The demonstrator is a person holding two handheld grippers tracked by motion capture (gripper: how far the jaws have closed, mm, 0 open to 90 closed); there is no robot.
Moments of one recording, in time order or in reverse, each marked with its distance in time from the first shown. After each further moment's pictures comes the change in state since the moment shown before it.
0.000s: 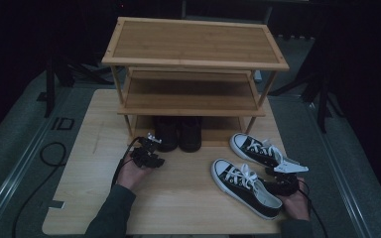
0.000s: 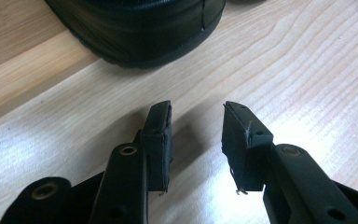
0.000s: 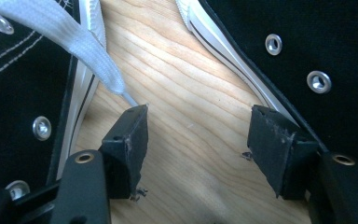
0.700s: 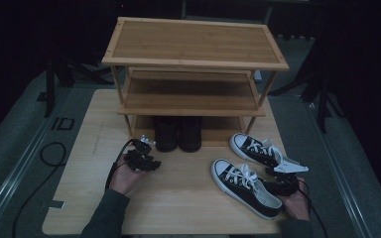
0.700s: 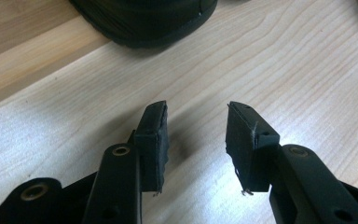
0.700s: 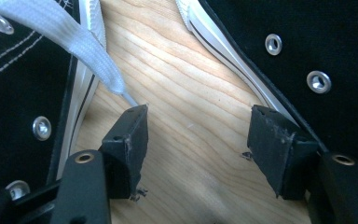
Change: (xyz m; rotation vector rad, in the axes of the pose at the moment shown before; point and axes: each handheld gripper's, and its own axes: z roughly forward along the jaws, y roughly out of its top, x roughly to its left) left arm 0.002 -0.014 -0.017 -0.020 -0.015 -0.011; right arm 0.000 0.000 0.000 0.000 0.000 0.001
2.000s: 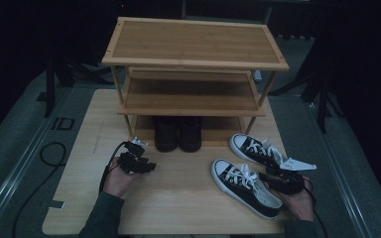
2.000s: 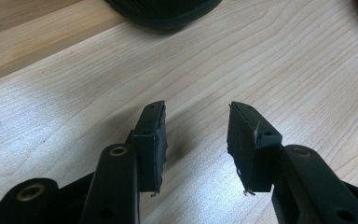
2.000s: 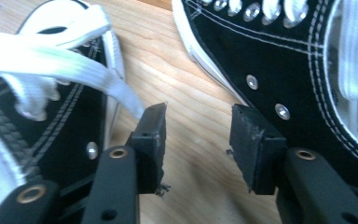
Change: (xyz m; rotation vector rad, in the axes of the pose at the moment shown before) left arm 0.008 -0.013 -0.011 -0.019 -0.018 -0.052; right arm 0.002 0.015 -0.023 -0.032 0.027 0.050
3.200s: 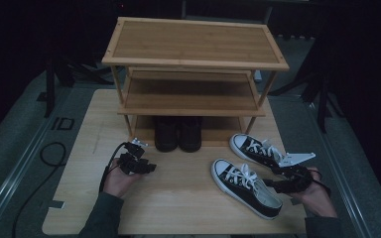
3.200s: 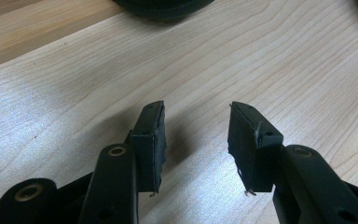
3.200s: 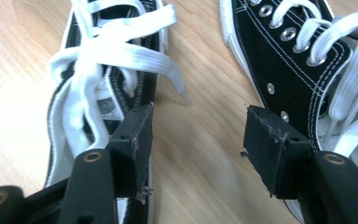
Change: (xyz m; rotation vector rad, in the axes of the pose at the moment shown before) left arm 0.003 -0.003 0.004 0.011 -0.022 -0.014; right arm 0.016 0.046 -0.037 0.248 0.062 -0.205
